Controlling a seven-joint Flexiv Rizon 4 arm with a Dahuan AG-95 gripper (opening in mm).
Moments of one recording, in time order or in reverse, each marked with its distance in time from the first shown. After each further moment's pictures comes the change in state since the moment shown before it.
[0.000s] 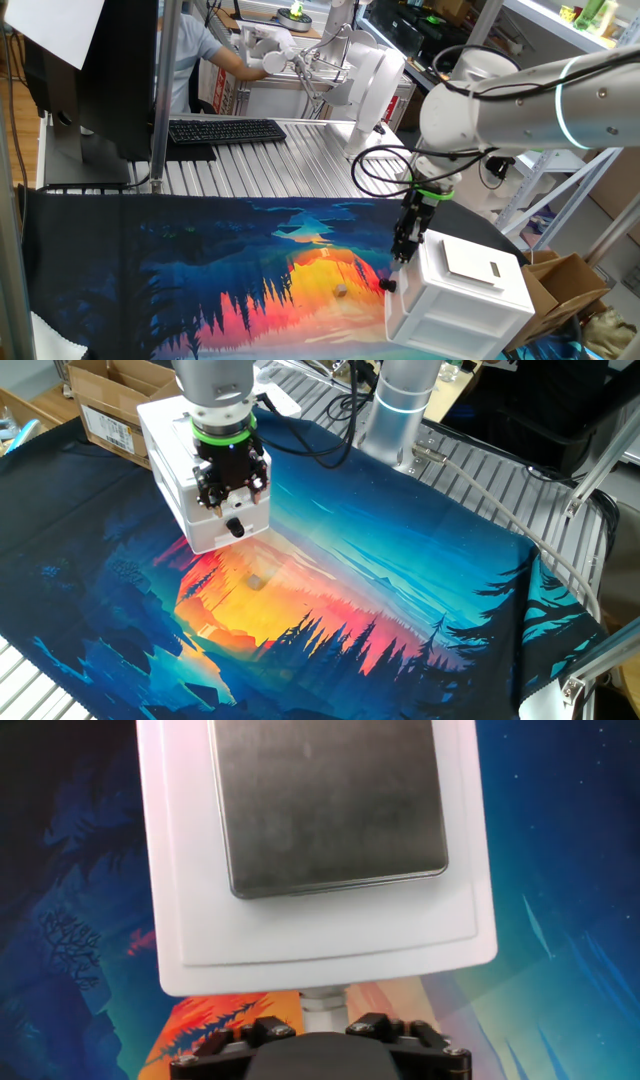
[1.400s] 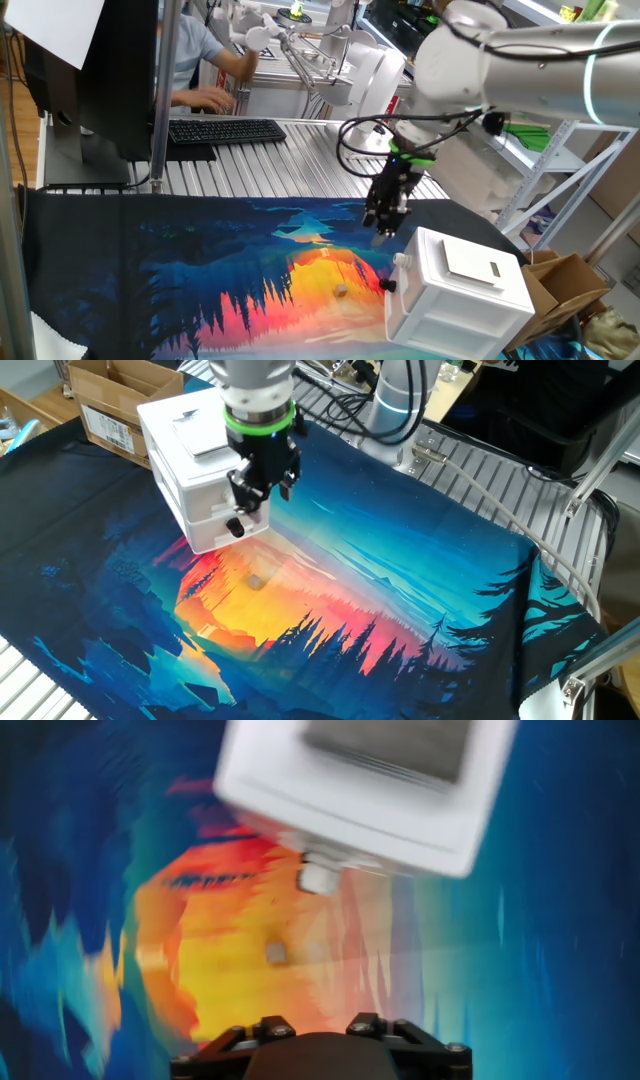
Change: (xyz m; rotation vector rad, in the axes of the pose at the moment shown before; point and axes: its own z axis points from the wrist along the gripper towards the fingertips) arm 0.076 -0.036 -0.074 0.033 0.057 -0.501
